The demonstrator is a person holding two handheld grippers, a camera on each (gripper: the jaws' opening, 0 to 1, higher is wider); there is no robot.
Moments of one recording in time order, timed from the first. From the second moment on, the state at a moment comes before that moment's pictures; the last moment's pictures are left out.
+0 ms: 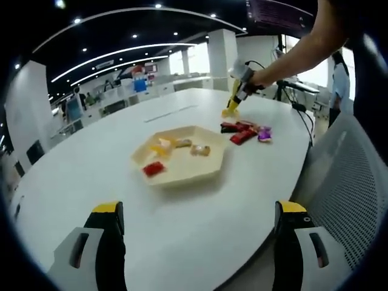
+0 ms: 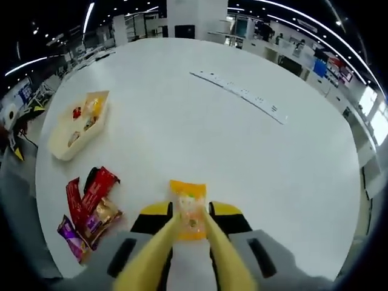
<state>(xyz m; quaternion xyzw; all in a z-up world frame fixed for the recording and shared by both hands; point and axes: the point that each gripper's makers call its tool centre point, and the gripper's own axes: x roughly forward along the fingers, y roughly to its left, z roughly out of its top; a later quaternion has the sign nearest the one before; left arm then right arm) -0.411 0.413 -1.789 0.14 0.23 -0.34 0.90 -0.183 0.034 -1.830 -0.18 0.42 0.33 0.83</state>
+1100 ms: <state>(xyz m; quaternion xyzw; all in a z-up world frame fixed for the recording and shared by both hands) -0.410 0.410 -1.779 0.13 0.21 -0.34 0.91 -0.193 0.101 -1.742 -0.20 0.36 0.38 0.83</state>
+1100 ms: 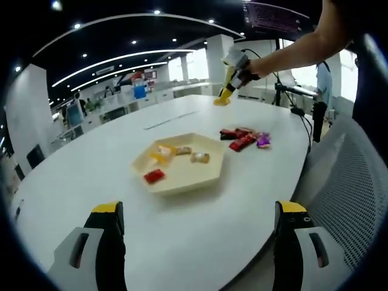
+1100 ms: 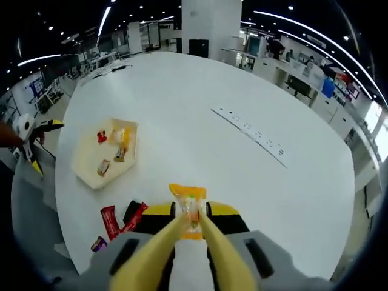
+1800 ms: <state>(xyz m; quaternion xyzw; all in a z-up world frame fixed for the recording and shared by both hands) -0.412 0.405 -1.773 0.11 0.20 -0.36 0.91 -0.213 0.234 -1.703 -0.20 0.31 0.46 0.81</state>
